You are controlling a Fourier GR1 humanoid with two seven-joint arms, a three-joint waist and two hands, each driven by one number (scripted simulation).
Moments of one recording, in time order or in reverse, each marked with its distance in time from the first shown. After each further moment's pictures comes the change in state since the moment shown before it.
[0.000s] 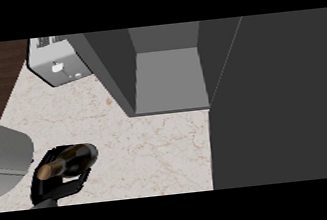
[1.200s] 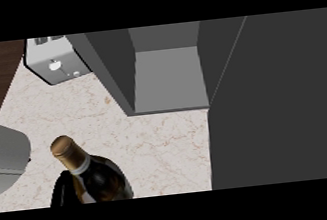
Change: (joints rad) left arm 0.505 -0.212 -0.414 -1.096 0.199 0.105 0.471; right arm 0.006 0.010 -0.003 0.050 -0.002 0.016 -0.033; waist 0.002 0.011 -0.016
